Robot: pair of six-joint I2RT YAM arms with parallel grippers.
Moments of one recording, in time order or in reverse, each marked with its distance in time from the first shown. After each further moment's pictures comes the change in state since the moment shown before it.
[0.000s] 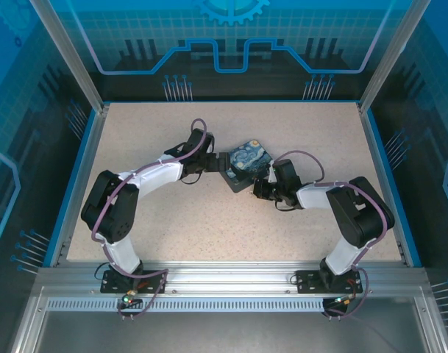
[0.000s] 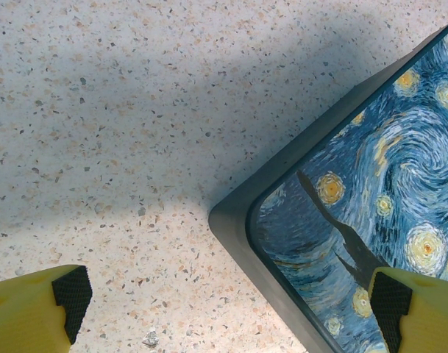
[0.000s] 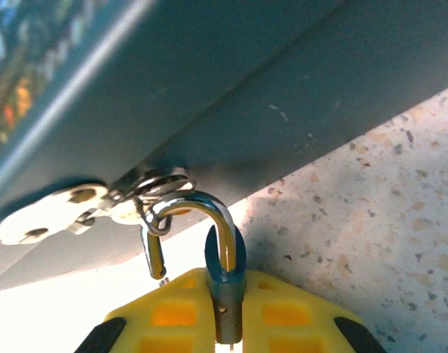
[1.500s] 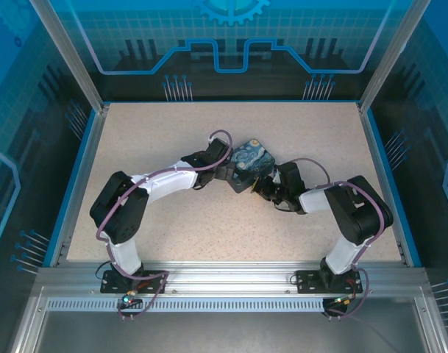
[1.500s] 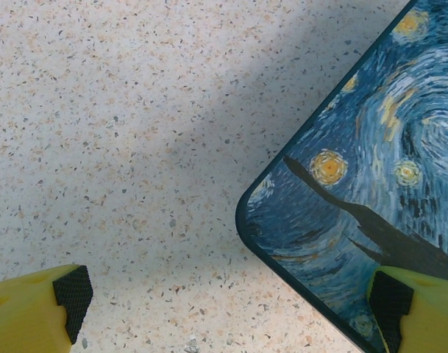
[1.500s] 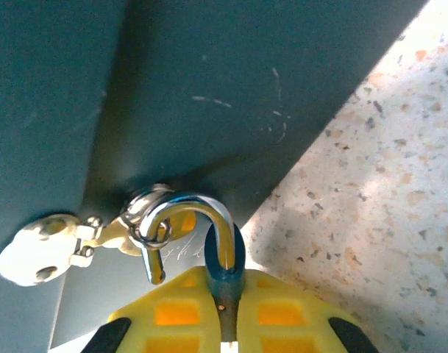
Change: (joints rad) left arm -0.154 0.040 0.022 -0.024 -0.340 0.165; right arm -0.035 0.027 -0.088 0.249 -0.081 0.376
